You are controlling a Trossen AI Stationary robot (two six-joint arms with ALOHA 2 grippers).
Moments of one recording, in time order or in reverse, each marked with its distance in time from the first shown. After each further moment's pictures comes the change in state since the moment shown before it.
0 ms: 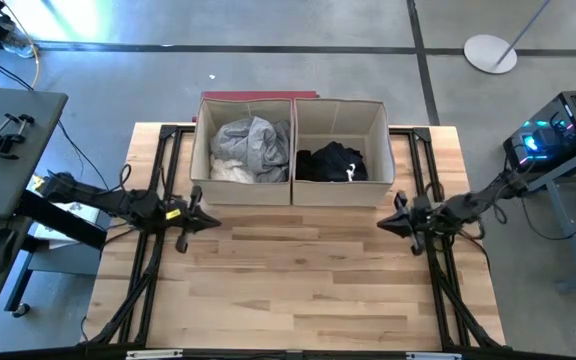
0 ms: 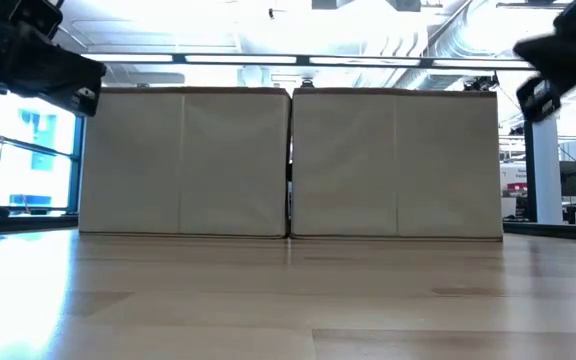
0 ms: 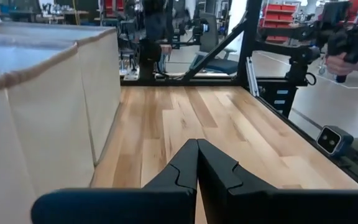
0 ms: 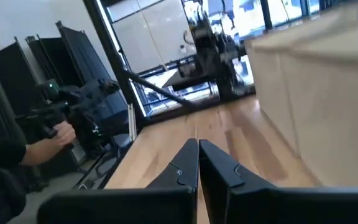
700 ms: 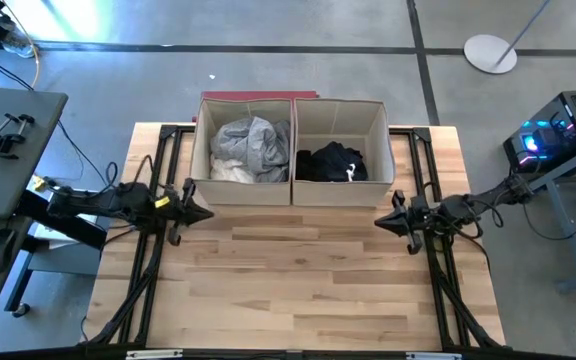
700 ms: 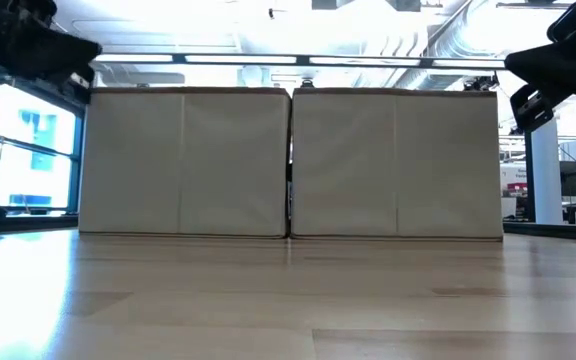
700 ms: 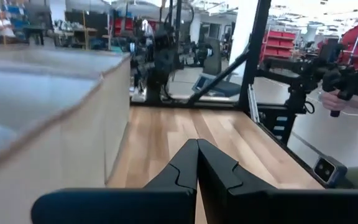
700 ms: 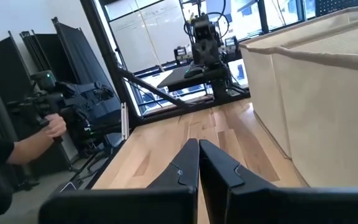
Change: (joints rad) left arm 0.131 -0.199 0.070 -0.189 0.104 -0.025; right arm -0.089 0.001 -0.066 0.057 -0.077 -0.010
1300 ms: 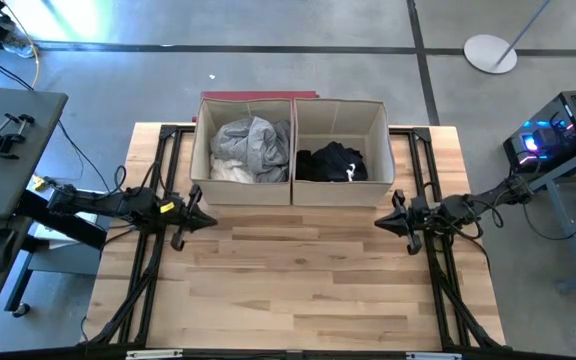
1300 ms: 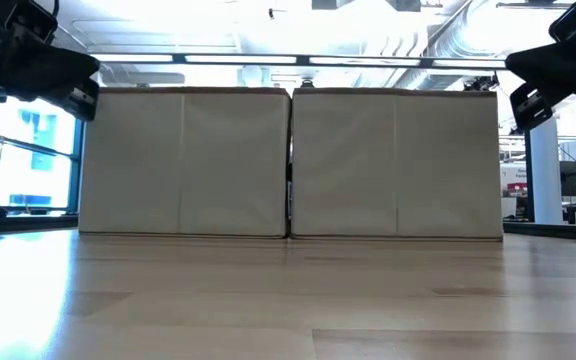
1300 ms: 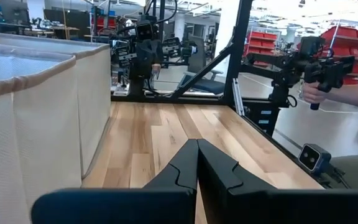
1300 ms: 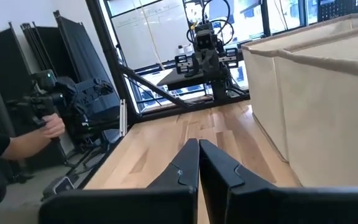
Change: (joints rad) left arm -0.026 0.013 -0.127 0.152 0.049 -0.013; right arm -0.004 0.001 0.000 -0.002 -0.010 -0.034
